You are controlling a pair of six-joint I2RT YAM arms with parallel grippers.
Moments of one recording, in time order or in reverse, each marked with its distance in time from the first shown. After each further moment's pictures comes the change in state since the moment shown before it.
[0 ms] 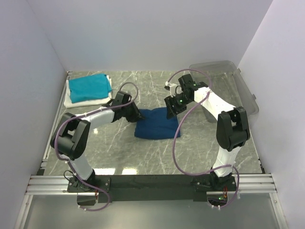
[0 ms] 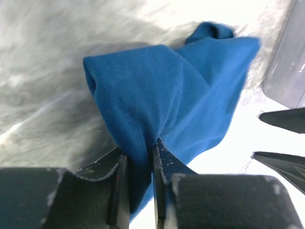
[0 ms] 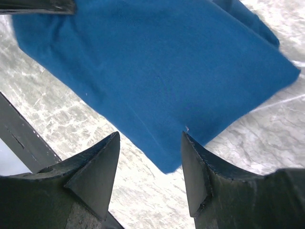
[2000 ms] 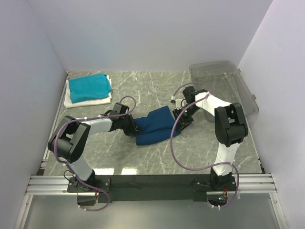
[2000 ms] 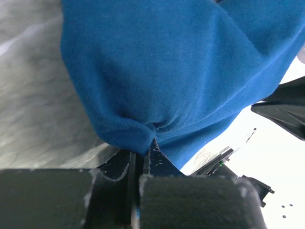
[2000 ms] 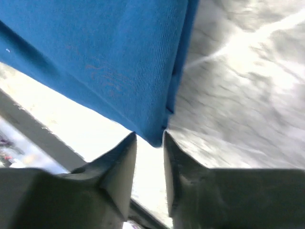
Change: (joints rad) left arm -0.013 -0.056 -0.176 -0.005 0.097 -0.036; right arm -0.072 0.076 -0.153 -0.086 0.014 -0.010
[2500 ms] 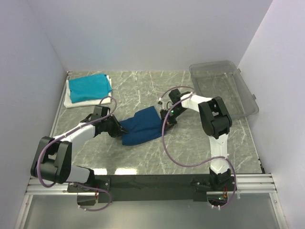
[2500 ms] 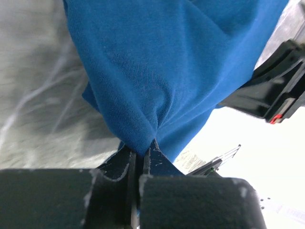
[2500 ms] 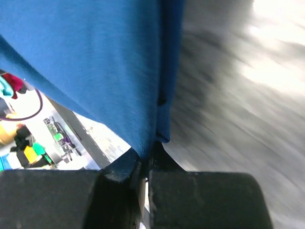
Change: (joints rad) left arm 0.215 -0.304 -0.143 -0.151 0.001 0.057; right arm 0.134 0.228 0.121 0.142 -0.267 0.209
